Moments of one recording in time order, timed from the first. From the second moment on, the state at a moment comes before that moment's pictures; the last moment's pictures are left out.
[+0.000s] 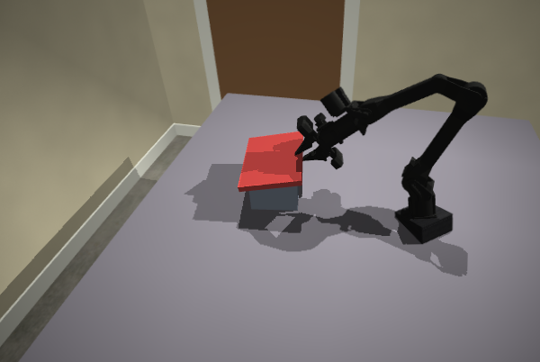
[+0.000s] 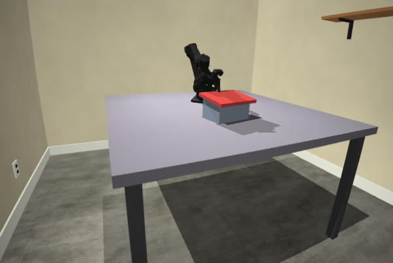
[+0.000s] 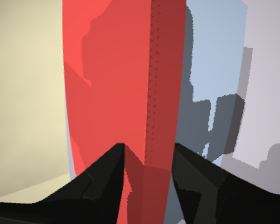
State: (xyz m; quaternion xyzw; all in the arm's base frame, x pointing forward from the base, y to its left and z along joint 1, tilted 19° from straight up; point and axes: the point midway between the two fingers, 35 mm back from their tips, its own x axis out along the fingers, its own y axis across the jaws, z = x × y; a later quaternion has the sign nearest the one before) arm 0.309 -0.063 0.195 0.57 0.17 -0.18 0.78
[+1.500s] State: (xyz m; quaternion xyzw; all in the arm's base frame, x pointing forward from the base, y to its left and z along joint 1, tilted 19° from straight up) arm 0.316 -0.046 0.249 0.57 0.18 -0.20 0.78
